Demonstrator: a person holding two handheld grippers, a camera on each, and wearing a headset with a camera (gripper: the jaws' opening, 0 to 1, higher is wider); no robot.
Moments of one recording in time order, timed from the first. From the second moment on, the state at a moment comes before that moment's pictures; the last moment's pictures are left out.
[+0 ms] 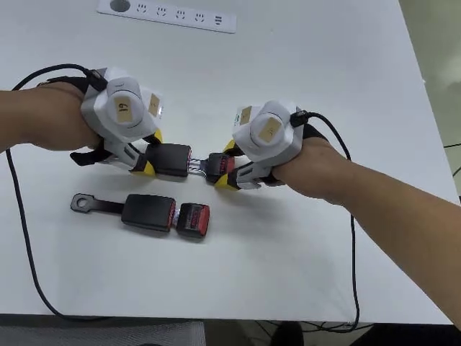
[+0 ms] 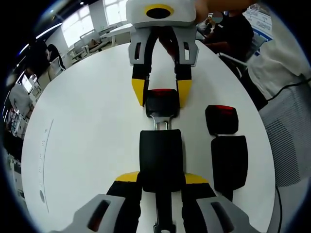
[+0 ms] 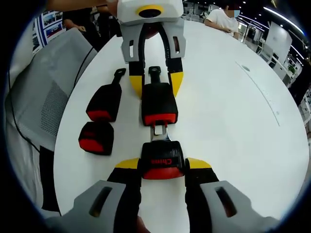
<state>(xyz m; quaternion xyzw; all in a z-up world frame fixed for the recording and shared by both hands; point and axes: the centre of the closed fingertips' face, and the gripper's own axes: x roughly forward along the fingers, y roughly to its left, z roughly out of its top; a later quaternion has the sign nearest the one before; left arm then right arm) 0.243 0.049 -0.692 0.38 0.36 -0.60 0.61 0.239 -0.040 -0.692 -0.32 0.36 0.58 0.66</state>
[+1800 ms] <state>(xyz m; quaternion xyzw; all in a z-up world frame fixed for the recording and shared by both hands) 0.242 0.051 -0.690 0.37 0.36 -0.60 0.62 0.241 -0.015 -0.689 -0.34 0.34 0.60 0.64</state>
